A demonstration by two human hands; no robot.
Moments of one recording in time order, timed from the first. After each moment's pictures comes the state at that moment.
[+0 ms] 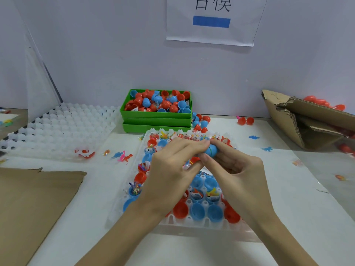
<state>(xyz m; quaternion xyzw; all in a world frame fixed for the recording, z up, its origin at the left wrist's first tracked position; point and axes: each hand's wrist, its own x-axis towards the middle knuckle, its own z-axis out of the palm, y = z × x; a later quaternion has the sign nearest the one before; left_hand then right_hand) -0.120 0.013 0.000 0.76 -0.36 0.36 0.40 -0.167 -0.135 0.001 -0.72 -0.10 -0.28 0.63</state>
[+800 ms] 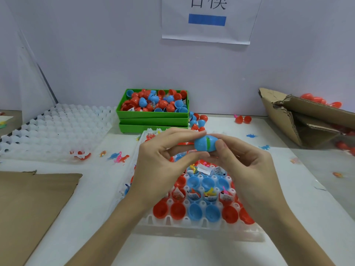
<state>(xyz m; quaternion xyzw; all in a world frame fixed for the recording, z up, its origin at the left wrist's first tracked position) -0.112 0.019 0.011 0.66 -0.35 0.15 0.65 -0.170 -0.149 0.016 -0.67 -0.08 -0.21 0.71</state>
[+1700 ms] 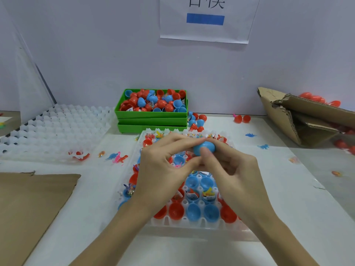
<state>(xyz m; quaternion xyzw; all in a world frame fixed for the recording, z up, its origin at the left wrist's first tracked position) -0.118 0.016 0.008 0.74 -0.34 0.25 0.52 -0.171 -0.136 0.008 -0.74 -0.10 -0.23 0.63</state>
